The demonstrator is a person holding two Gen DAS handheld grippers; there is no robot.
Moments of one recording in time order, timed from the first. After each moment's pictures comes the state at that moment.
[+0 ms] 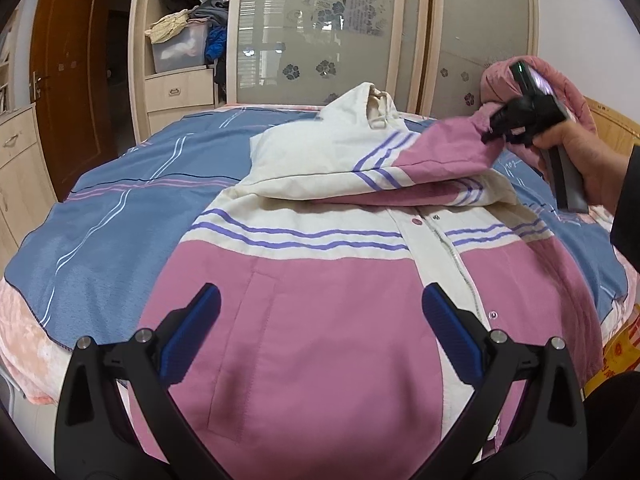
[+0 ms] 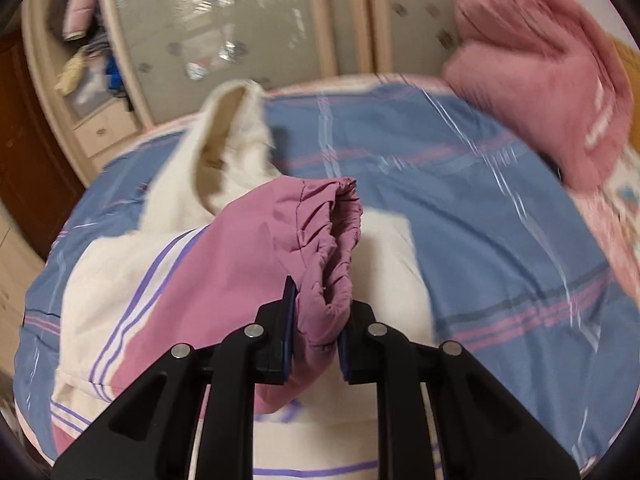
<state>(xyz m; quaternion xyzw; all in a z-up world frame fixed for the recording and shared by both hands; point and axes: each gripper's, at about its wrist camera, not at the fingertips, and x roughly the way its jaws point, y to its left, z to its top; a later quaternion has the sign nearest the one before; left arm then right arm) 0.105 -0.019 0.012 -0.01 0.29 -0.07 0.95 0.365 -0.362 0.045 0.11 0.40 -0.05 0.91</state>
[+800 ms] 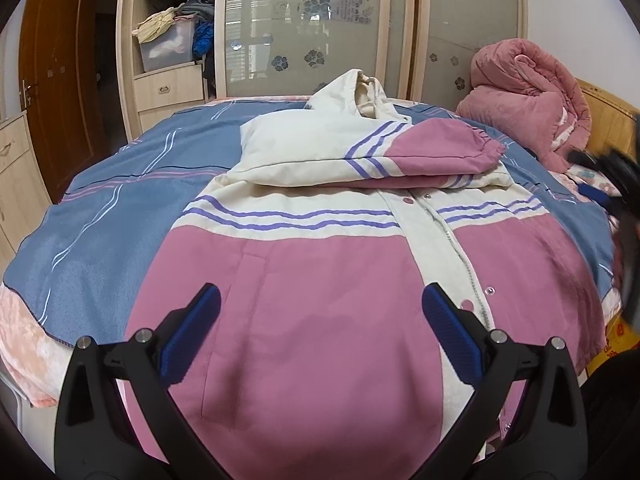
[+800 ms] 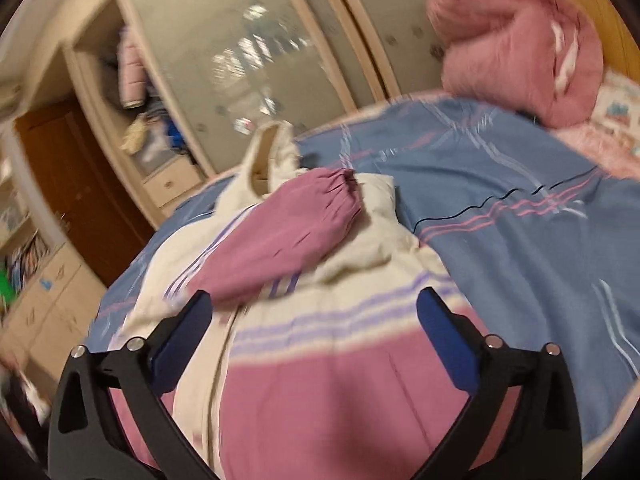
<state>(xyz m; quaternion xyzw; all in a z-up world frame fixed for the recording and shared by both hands) 0.099 -0.023 0.002 0.01 0.30 -0.09 0.95 0.119 -0.380 0.035 0.15 0.24 0.06 0.96</state>
